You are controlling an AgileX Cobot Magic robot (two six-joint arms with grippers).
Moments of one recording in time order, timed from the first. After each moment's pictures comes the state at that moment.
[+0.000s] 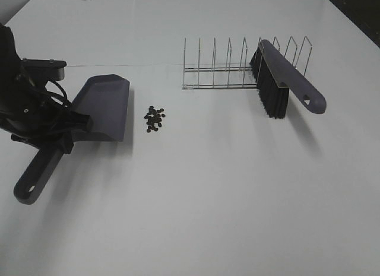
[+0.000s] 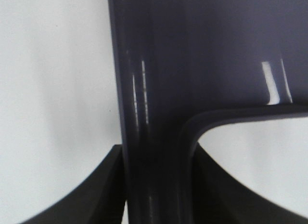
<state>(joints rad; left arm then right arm) -0.28 1.87 -1.07 -0.02 0.64 -0.17 -0.03 0.01 -0.51 0.12 1.06 -0.12</state>
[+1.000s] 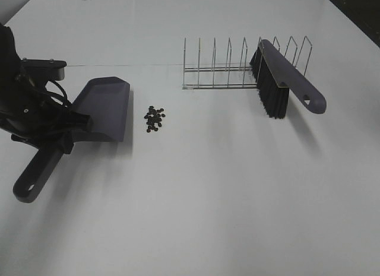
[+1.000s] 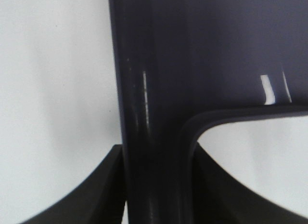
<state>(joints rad) -0.28 1.87 -1.07 -0.02 0.64 -0.17 0.10 1.66 -1.72 0.13 1.08 -0.16</state>
